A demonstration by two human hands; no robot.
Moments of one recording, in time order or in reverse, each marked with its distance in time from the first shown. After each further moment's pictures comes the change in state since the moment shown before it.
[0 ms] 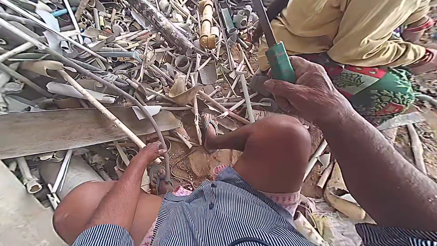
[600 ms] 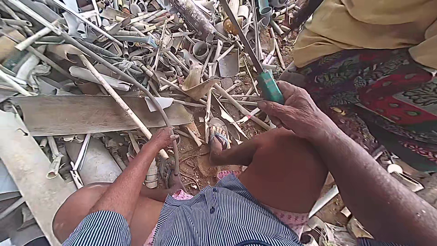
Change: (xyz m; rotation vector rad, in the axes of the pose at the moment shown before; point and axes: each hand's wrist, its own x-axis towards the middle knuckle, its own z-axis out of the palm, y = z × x) left_hand 0.008 0.032 -0.037 -0.112 0.090 0.000; right_hand 0.045 0.072 0.037 0.085 -0.232 0.127
